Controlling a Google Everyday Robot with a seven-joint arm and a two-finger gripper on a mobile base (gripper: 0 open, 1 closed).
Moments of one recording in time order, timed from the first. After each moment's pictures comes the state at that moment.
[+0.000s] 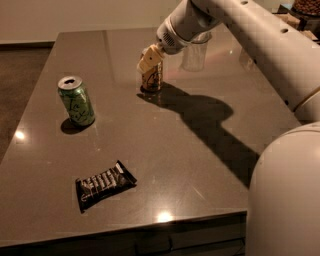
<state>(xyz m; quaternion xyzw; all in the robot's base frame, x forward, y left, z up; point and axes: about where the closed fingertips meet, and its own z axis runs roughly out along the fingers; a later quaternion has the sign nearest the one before) 0.720 0.001 0.919 -0.46 0.81 0.16 0.32</state>
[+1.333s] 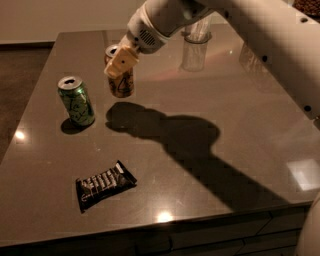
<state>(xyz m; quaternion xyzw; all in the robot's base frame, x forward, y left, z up) 0.622 0.077 0.970 -0.59 0.70 0.21 0.34</state>
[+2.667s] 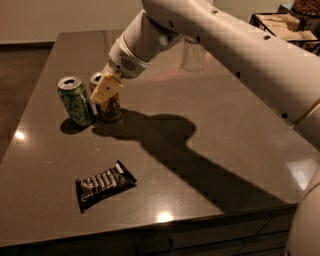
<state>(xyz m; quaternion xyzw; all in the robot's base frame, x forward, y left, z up) 0.596 0.122 0.914 -0.62 0.69 0.23 0.30</state>
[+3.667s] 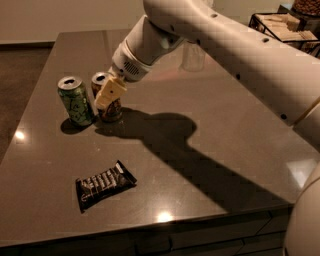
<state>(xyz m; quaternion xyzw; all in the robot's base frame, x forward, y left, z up) 0.597 0.116 0.903 -0.62 0.70 0.23 0.28</state>
